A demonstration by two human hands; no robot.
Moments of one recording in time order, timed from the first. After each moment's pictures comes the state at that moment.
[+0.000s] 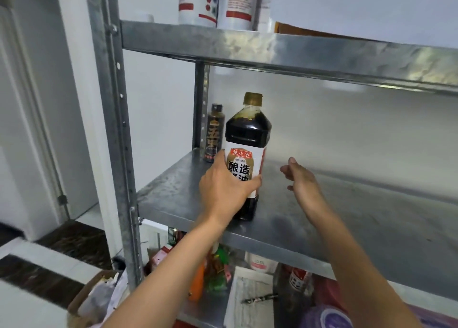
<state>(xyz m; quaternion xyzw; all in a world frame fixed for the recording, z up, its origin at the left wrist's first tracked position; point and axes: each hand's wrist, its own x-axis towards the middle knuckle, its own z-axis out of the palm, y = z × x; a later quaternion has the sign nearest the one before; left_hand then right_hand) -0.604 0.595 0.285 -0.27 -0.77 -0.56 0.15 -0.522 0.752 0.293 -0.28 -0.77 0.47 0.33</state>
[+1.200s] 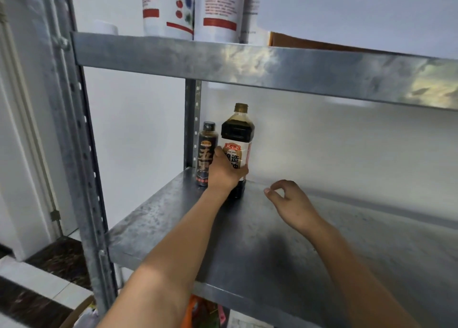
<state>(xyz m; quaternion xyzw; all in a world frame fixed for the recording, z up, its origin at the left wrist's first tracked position) -0.758 0.732 0.295 -0.27 -0.80 -0.53 0.08 -0.572 0.799 0.304 -0.28 -0.89 0.29 0.22</state>
